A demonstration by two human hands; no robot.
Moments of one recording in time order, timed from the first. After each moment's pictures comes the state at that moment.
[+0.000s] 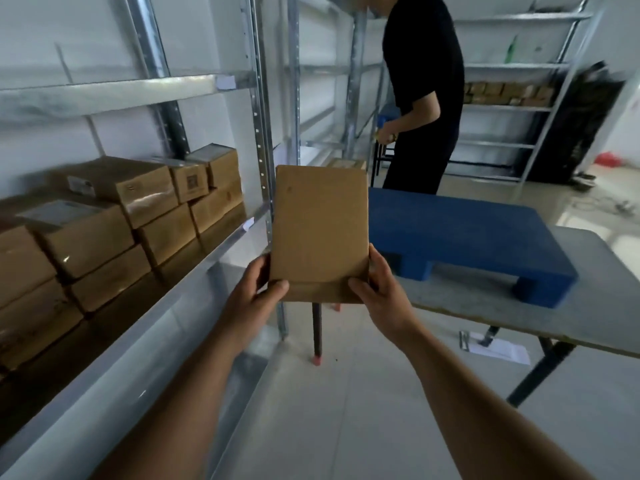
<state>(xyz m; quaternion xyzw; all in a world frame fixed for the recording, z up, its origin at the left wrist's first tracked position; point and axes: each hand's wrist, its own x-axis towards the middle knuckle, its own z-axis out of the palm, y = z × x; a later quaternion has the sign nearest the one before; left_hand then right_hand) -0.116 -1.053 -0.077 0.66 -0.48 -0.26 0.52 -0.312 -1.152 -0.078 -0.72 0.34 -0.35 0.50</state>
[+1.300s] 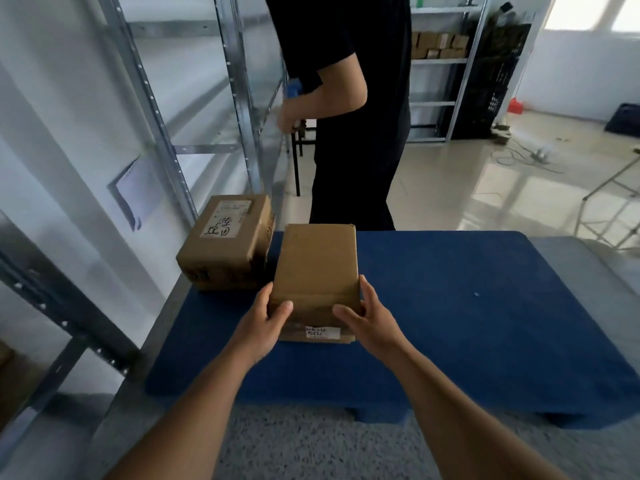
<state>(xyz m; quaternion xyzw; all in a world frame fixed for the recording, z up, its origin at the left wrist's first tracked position) -0.101 -1.602 -0.153 0.68 -0.53 -0.39 0.33 -0.310 -1.634 -0.158 -0.60 0.56 -0.29 0.49</state>
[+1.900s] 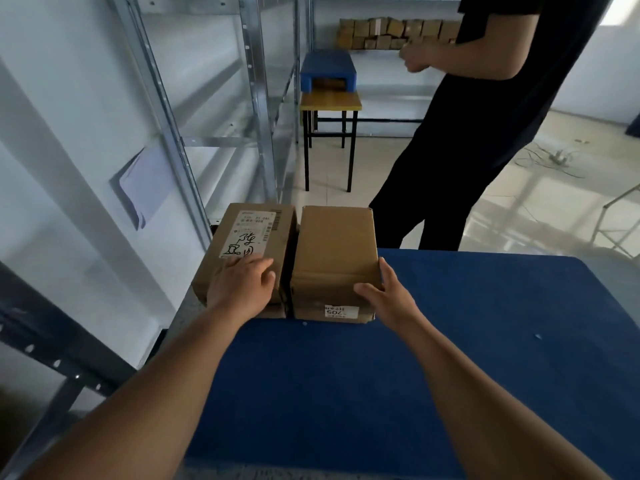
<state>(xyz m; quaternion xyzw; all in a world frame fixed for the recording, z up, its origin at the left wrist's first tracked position) -0.008 -1.713 -0.117 0.75 -0.65 -0.05 0.13 -0.256 -1.747 -0.154 -0.60 0.61 -0.27 0.44</state>
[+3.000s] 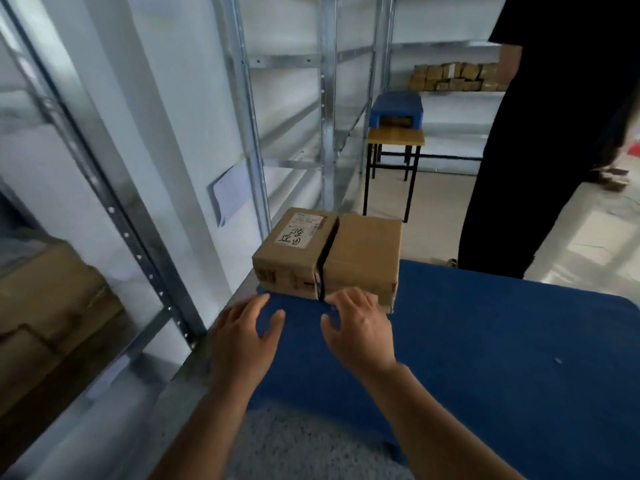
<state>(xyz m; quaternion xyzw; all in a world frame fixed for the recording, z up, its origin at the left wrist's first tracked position) -0.064 -1.533 -0.104 0.81 -0.49 0.00 0.34 -0.218 -1.617 -0.111 -0.84 0.42 -0.33 0.11</state>
